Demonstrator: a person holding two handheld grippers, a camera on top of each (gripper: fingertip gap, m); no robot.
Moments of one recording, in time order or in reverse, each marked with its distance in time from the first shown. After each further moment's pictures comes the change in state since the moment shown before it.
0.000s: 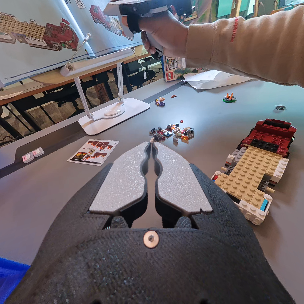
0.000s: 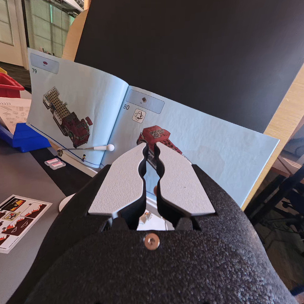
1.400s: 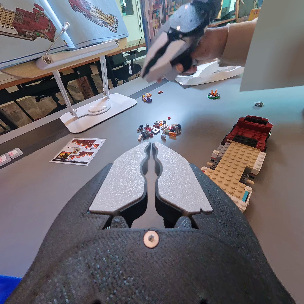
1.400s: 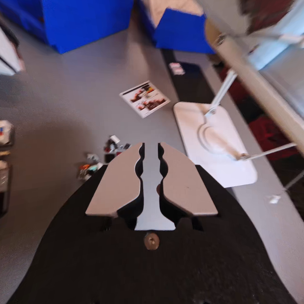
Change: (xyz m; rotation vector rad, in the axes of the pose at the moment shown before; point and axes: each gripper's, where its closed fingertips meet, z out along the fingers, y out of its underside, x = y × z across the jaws) left arm 0.014 0.002 -0.001 -0.033 0.091 -0.024; right arm -0.130 0.092 -0.137 -0.440 -0.736 -0.128
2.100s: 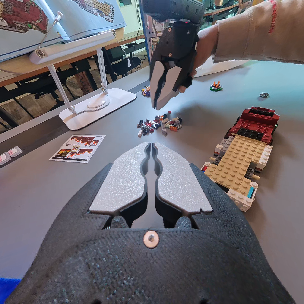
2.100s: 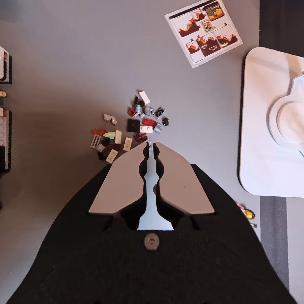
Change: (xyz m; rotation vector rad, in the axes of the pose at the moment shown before) left arm 0.000 0.008 0.004 -0.037 0.002 0.025; right arm -0.038 0.057 0.035 -0.315 -0.231 -0.090
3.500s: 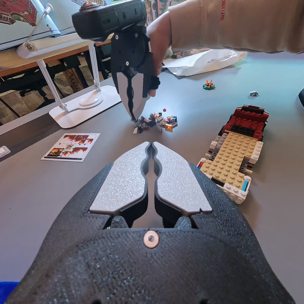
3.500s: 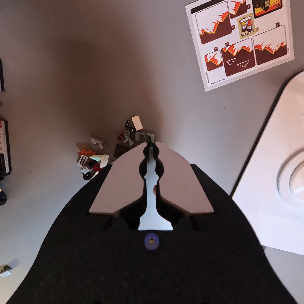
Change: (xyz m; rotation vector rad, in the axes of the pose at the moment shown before) left arm 0.002 0.003 -0.003 -0.009 0.055 -0.019; right arm 0.011 -0.025 0.036 -0.255 -0.226 -0.099
